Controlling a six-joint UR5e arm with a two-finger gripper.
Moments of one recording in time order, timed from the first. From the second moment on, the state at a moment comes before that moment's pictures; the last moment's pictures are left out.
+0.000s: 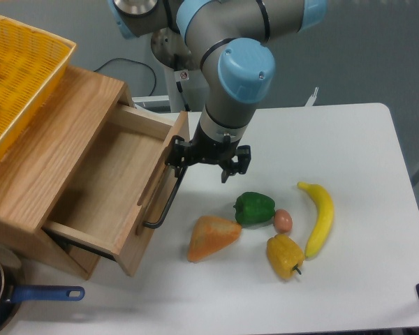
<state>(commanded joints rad) 2.50 -1.81 -1.48 -1.47 1.32 0.45</state>
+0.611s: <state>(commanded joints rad) 2.53 -1.81 -1.48 -1.47 1.33 0.47</state>
